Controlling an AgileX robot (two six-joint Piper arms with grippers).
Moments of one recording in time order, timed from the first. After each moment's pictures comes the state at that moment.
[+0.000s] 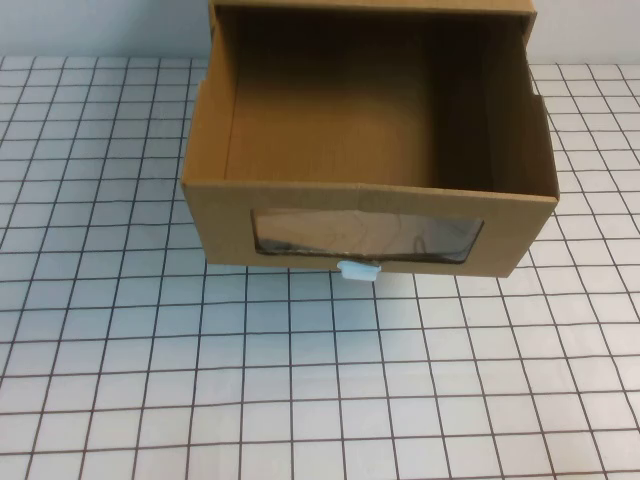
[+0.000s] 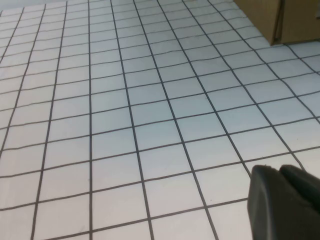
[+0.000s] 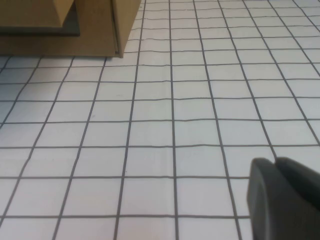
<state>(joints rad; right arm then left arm) 0.02 -0.01 0.03 0.19 0.36 -0.20 -0.15 -0.01 0.03 0.02 0.37 0.07</state>
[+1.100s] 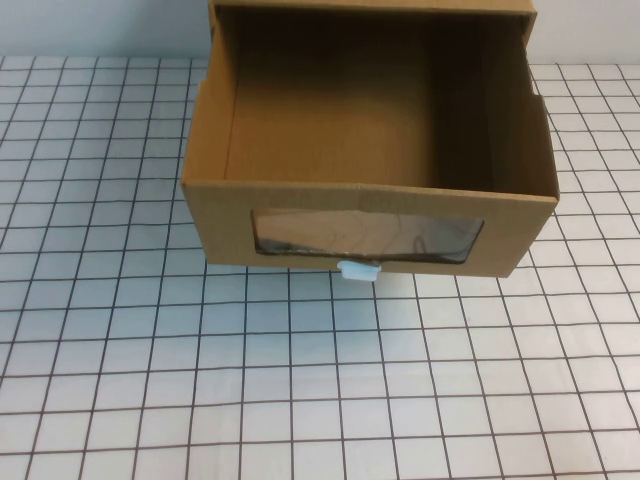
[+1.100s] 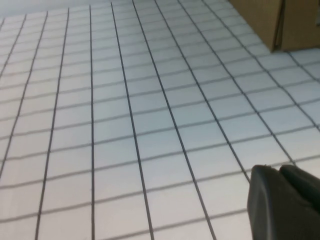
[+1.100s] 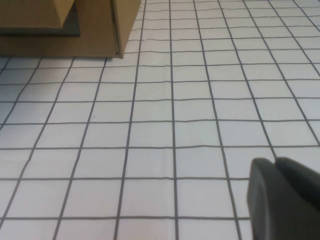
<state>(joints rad) 0.02 -0.01 0.03 0.19 0.36 -0.20 -0.15 -0.01 0.03 0.02 0.35 0.07</state>
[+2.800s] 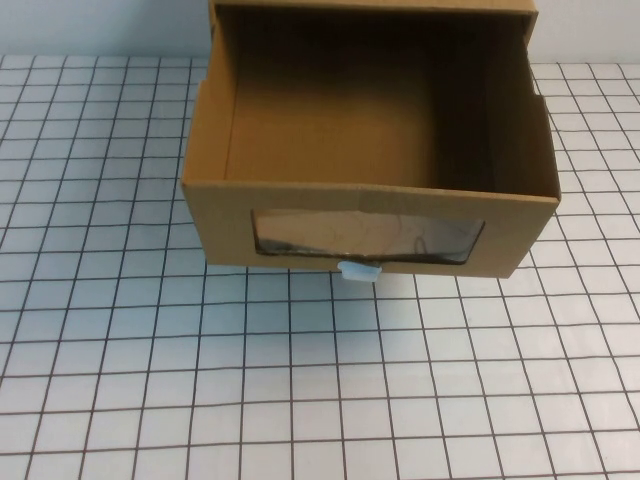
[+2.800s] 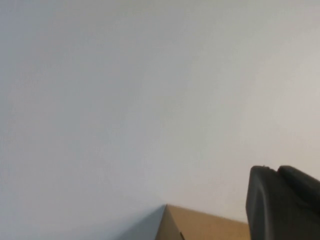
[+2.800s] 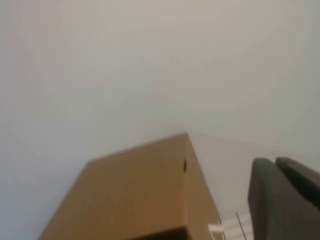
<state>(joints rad) 0.02 0.66 -1.16 0.07 0.44 0.31 -0.15 0.60 -1.04 -0.02 0.21 -0.28</state>
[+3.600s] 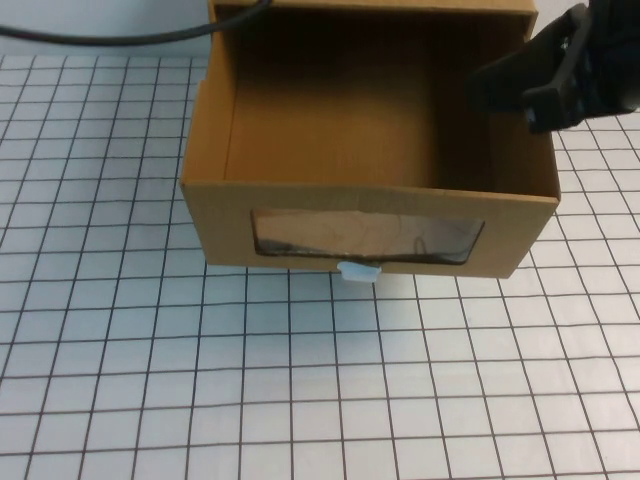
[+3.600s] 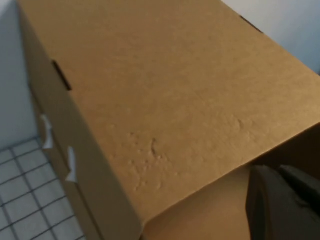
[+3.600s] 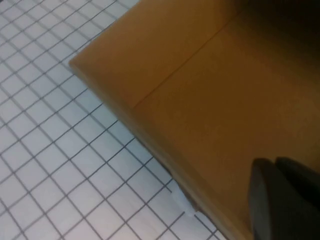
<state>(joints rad) 0.31 1.33 -1.46 0.57 0.98 -0.64 -0.28 1.63 -1.97 -0.44 0.95 0.35</state>
